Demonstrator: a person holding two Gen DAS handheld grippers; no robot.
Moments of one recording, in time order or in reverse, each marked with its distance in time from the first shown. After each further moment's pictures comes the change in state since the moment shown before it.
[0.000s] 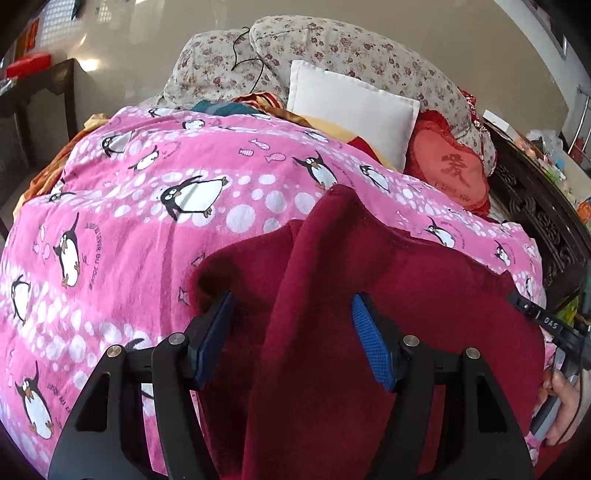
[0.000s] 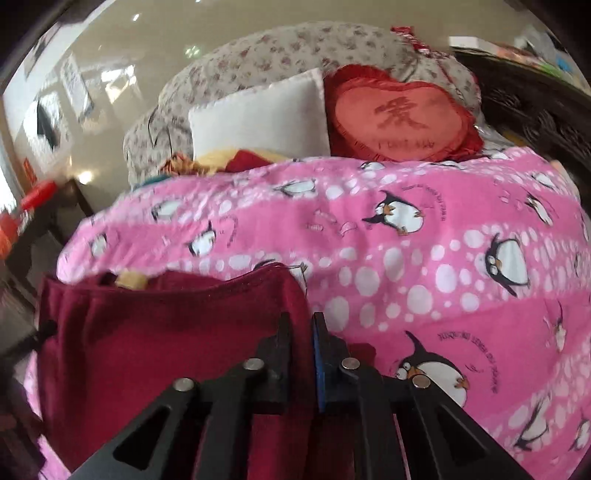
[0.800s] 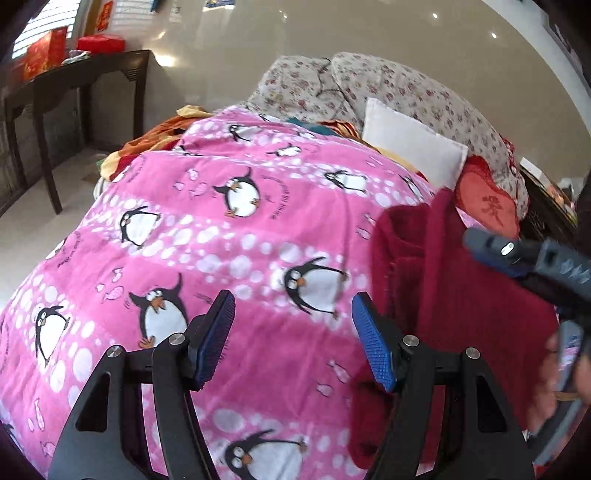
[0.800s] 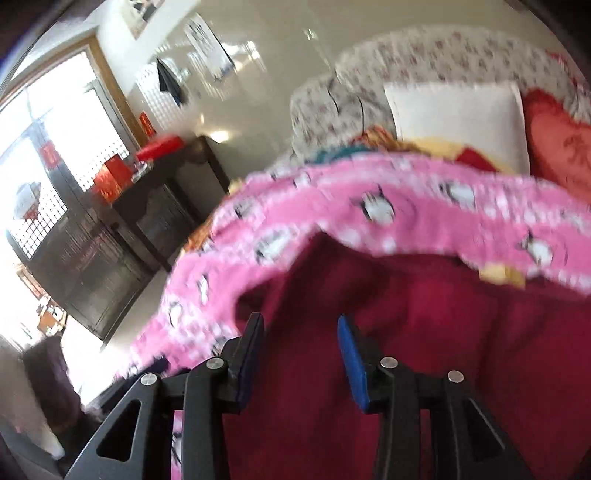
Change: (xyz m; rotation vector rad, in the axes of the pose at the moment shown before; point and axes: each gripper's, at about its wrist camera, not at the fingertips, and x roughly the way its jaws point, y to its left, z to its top) left arm -0.075 0.093 -0.067 -0.150 -0.134 0.139; right arm 0.004 0.259 -0.031 -0.233 0.056 0.439
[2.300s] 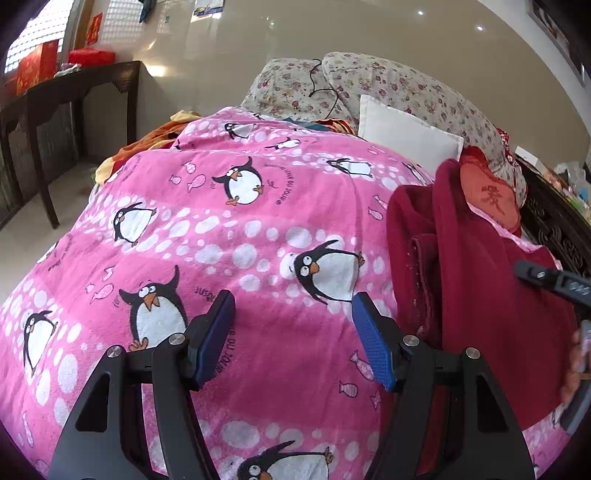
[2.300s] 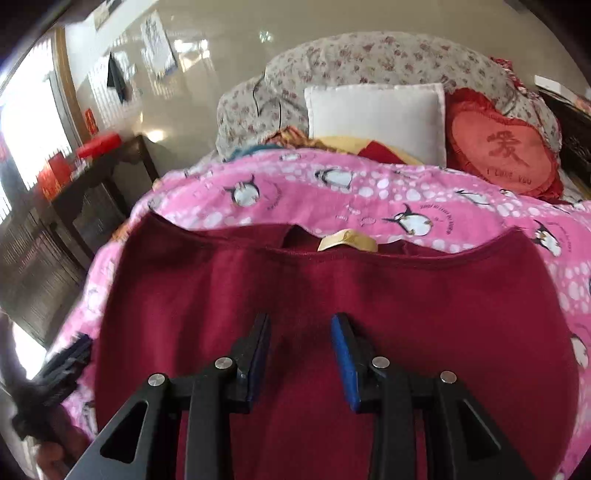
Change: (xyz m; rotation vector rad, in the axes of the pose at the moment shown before) left arm 0.011 0.005 -0.016 0.071 -0.025 -0.004; right arm -0.047 -0.076 -0.034 0.027 -0.010 -0.260
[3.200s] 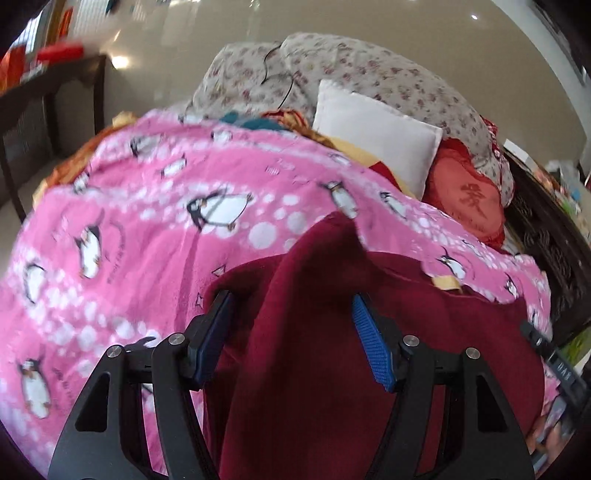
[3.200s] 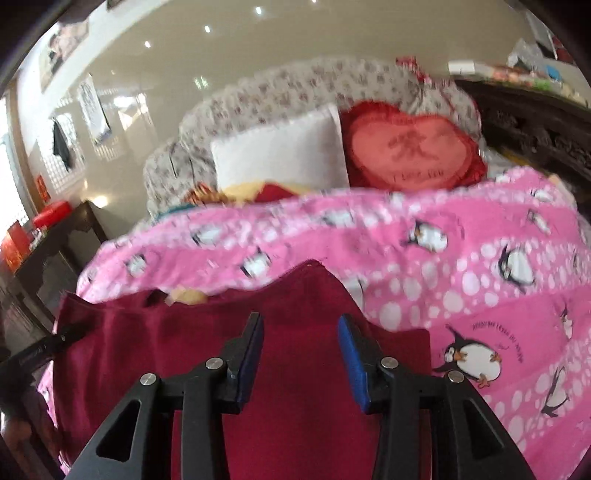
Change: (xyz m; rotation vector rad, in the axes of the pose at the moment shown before) left arm 0.059 -0.108 0.066 -0.021 0.088 -0.073; right arm -0.026 -0.123 0.002 0.184 -0.110 -0.170
